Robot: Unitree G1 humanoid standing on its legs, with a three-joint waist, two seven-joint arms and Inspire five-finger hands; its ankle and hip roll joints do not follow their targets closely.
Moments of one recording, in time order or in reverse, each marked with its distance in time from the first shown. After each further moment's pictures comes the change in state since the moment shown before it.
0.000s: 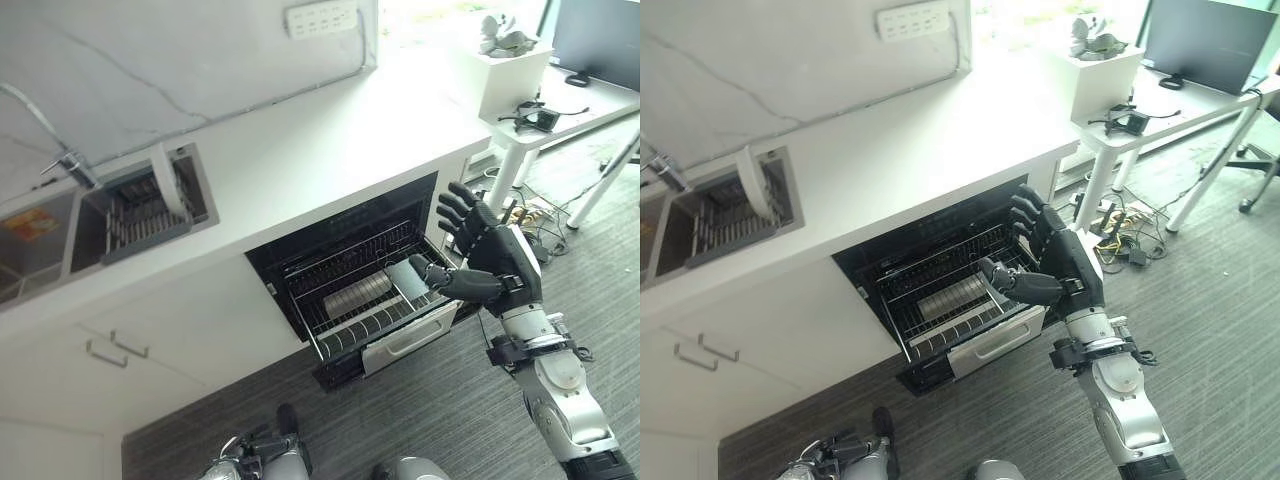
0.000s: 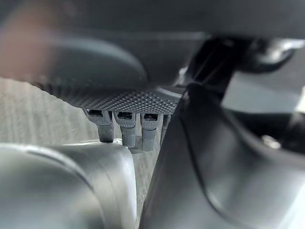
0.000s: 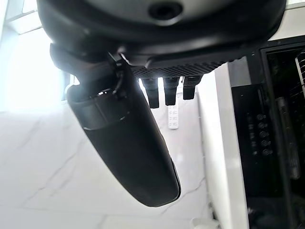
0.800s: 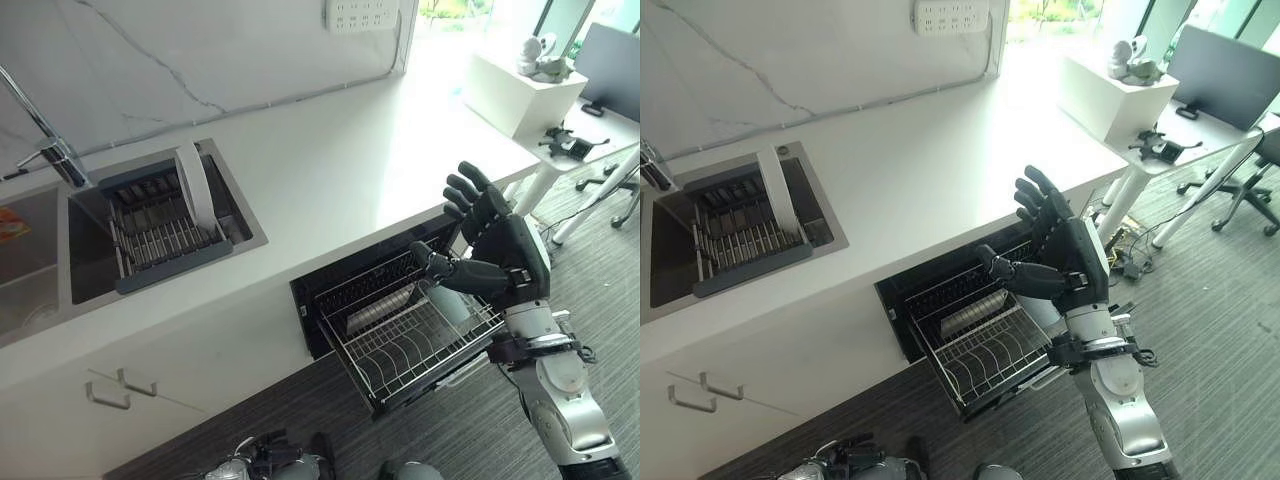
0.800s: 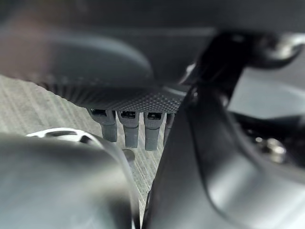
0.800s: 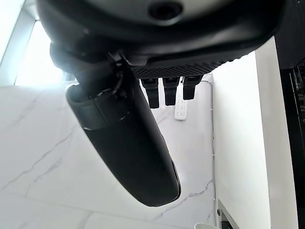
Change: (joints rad) left arm -0.027 -0.014 -0.142 -0.013 -0.006 0.040 -0.042; right arm 0.000 0.049 -0.034 -0.119 0.000 0.025 -0.069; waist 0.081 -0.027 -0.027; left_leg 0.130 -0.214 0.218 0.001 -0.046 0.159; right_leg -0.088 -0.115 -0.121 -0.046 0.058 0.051
